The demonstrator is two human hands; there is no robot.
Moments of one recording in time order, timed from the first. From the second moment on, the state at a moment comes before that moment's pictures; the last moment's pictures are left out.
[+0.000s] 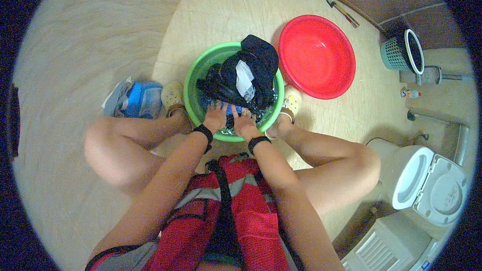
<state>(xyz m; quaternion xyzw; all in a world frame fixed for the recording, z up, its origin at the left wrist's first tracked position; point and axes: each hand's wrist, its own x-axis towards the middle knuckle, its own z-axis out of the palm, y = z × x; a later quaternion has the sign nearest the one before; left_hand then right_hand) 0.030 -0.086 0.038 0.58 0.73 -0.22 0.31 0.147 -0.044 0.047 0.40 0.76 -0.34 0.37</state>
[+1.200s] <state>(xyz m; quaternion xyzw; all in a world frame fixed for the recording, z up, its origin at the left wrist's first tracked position) 0.018 -0.073 0.095 0.65 0.72 -0.05 0.24 0.147 0.056 0.093 0.39 0.87 -0.29 0.13</state>
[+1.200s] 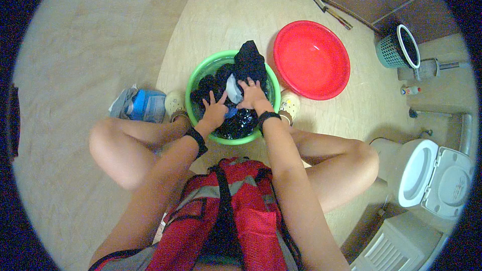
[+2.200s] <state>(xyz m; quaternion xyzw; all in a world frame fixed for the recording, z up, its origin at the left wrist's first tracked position) 0.010 -0.060 0.041 0.68 0.67 -0.14 0.26 0.110 0.137 0.119 0.48 0.86 -0.14 -0.15</state>
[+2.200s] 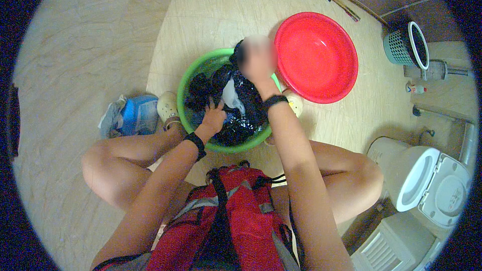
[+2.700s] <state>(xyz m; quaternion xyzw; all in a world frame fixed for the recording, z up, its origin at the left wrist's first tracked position) 0.012 -0.056 0.054 0.64 0.68 -0.18 0.30 0.145 0.069 0.086 0.32 0.89 -0.33 -0.02</state>
